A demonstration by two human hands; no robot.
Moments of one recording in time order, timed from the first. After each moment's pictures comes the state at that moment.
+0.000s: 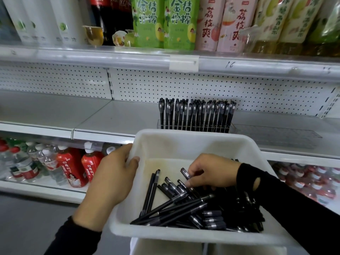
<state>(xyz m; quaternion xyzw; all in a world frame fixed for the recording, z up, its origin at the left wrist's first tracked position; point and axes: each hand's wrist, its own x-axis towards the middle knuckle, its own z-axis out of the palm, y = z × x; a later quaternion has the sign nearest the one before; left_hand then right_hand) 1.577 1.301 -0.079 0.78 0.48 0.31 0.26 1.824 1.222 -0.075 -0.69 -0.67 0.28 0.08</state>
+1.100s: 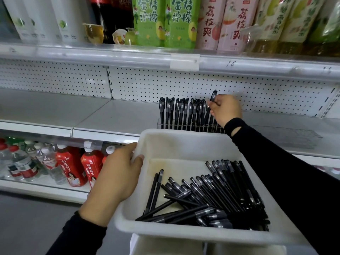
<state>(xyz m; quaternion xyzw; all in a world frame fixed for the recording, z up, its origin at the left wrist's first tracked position) 1.585 1.304 -0.079 0.79 0.46 0.31 0.27 1.921 1.323 -0.047 -0.77 -0.44 -0.04 0.46</state>
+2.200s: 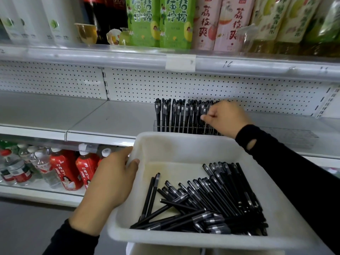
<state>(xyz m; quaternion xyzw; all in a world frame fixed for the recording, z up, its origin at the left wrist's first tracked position) 1.586 1.303 -0.077 0.79 0.47 0.29 0.26 1.893 1.272 -0.020 -0.80 -0.55 -0.08 0.21</state>
